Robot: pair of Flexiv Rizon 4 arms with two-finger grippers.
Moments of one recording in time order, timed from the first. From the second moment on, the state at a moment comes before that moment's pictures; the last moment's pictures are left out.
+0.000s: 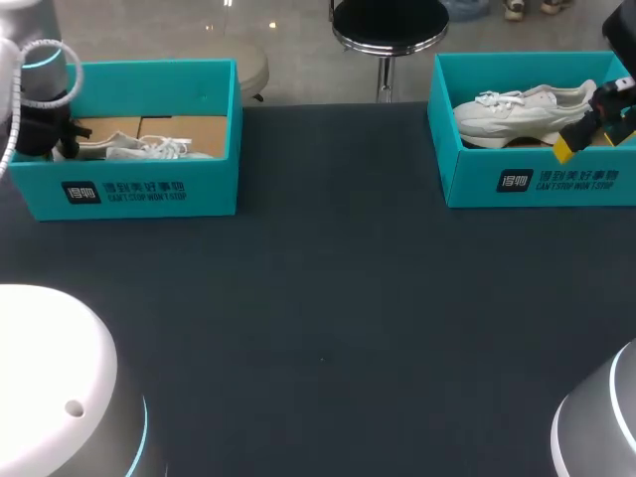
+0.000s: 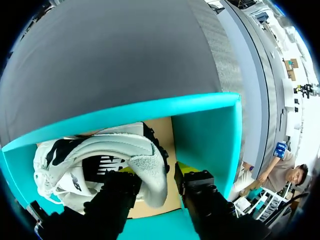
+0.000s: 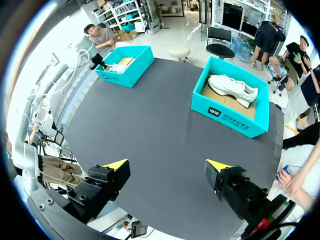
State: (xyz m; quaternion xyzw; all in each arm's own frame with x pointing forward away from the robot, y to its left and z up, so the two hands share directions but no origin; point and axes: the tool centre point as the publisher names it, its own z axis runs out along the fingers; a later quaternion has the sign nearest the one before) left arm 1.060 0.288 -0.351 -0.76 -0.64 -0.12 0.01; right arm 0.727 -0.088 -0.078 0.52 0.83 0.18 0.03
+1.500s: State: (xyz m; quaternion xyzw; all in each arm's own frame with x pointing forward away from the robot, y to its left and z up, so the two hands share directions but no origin) left arm 1.039 0.267 -0.247 -0.73 -0.67 -0.07 -0.08; right arm 0.727 -0.088 -0.078 0.52 0.83 0.18 0.03
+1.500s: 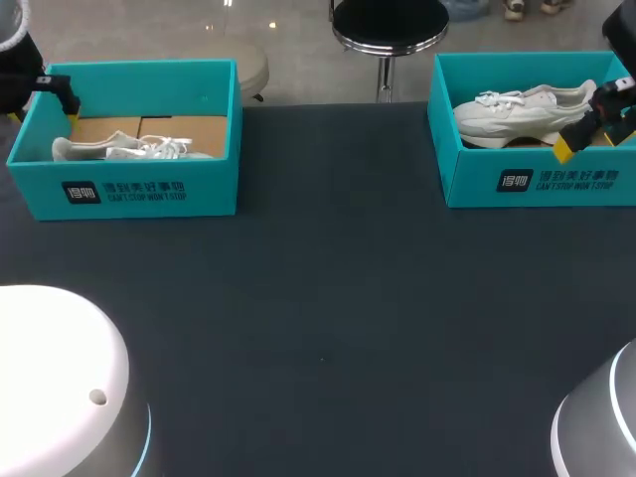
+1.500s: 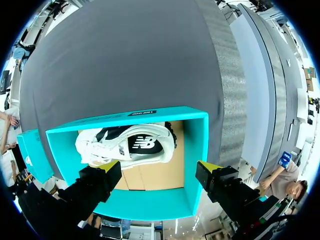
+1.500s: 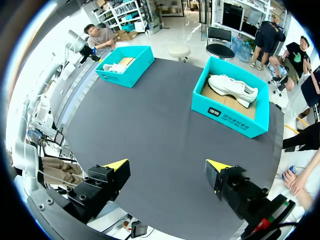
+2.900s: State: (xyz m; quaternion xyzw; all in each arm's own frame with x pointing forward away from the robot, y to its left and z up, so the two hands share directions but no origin) left arm 1.039 0.267 -0.247 -0.73 -0.67 -0.07 -0.08; right arm 0.906 -0.207 -0.127 0.69 0.72 -0.06 0.03
